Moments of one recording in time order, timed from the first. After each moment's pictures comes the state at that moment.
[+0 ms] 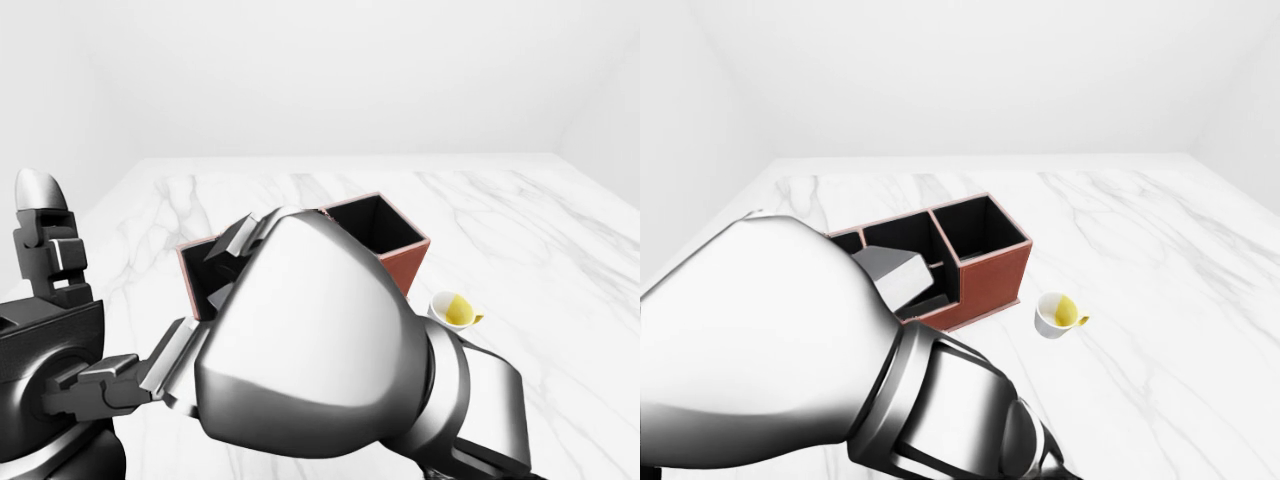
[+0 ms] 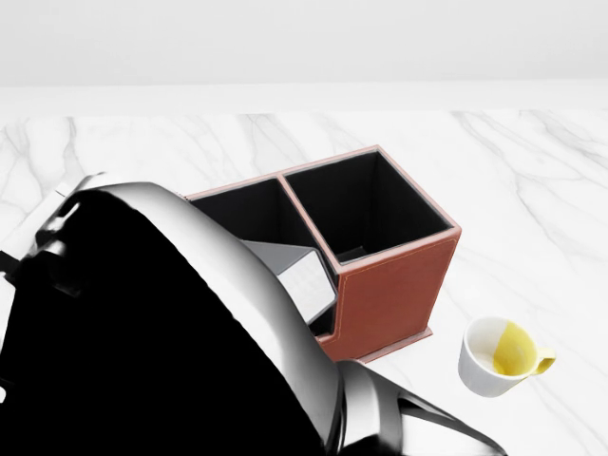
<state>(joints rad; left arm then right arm) 0.17 0.02 0.39 -1.03 -0.43 0.09 -0.07 -0.61 0.11 0.56 -0.82 -1.06 -0.02 0.70</state>
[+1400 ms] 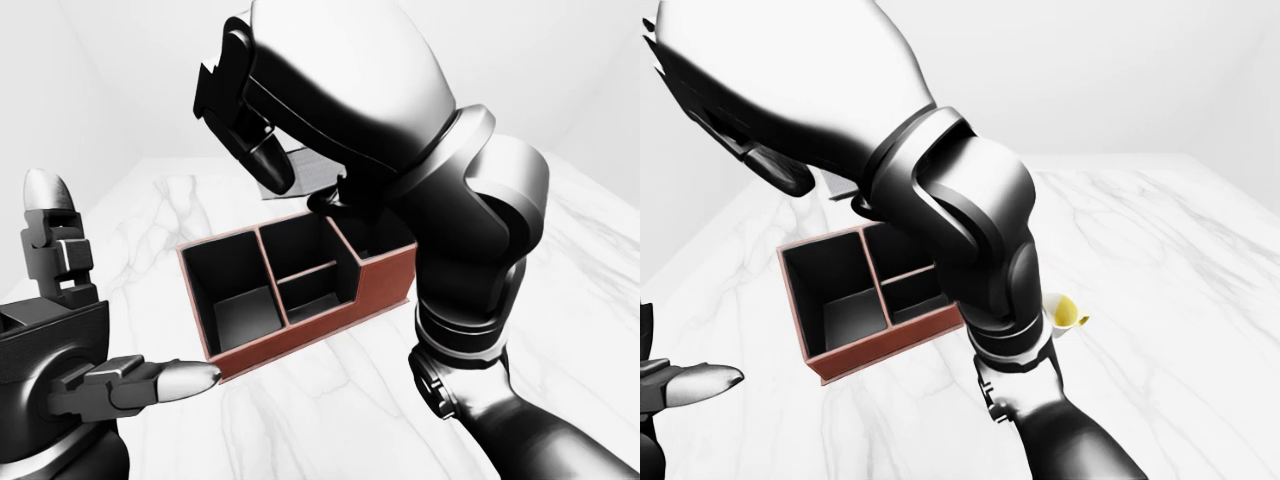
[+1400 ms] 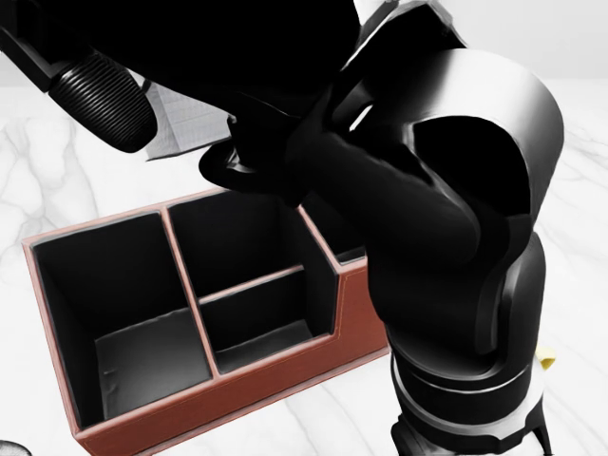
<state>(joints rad) 0.18 0.01 0.37 -1.03 -0.41 0.09 -0.08 -1.07 0.05 0.12 -0.39 -0.95 -0.09 0.70</state>
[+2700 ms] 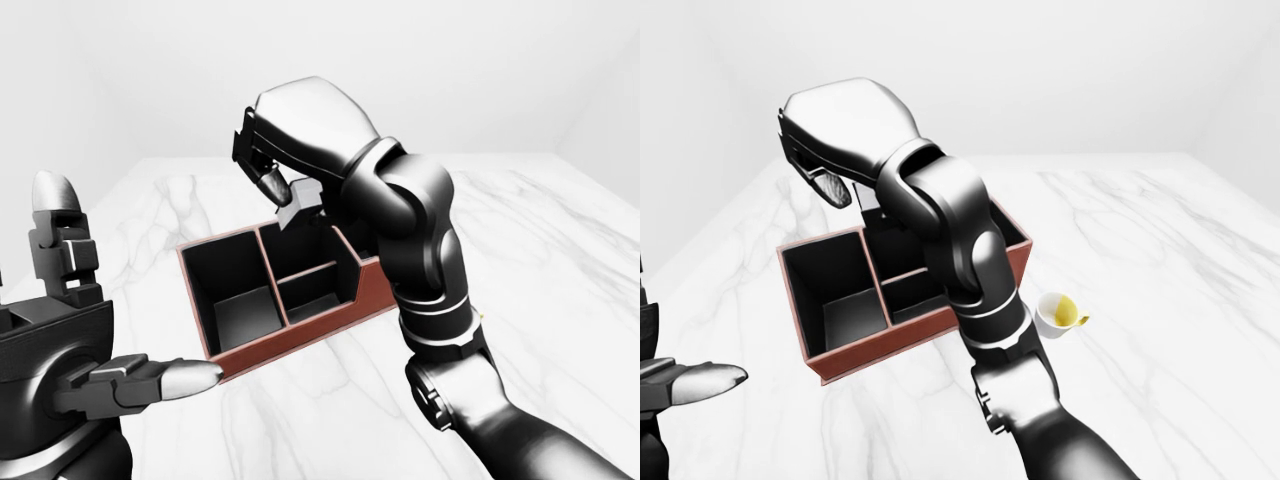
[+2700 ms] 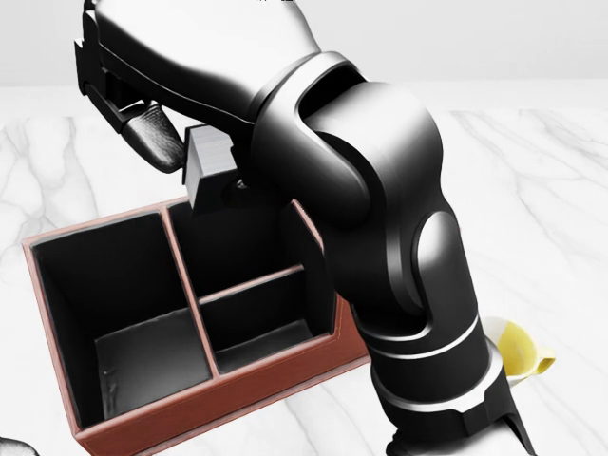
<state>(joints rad) 0.18 0.01 0.36 -1.03 -0.40 0.09 -0.08 -1.02 0.07 0.13 -0.11 -1.05 -0.09 0.70</state>
